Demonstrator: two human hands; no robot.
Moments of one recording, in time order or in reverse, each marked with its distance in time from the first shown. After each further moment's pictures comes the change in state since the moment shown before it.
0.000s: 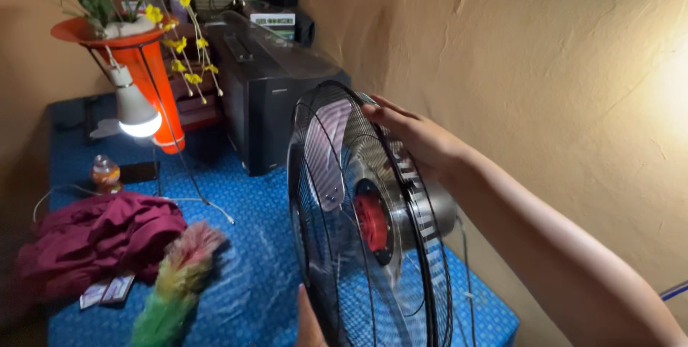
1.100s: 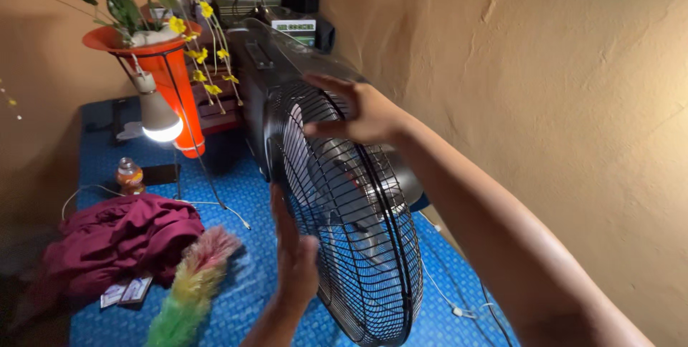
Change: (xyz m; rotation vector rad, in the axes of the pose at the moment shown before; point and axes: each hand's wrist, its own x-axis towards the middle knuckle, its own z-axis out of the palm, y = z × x) left_hand -0.083 0.145 0.155 0.924 -0.144 1.281; right_hand 0.096 -0.025 0.043 -0.784 -0.157 -0.869
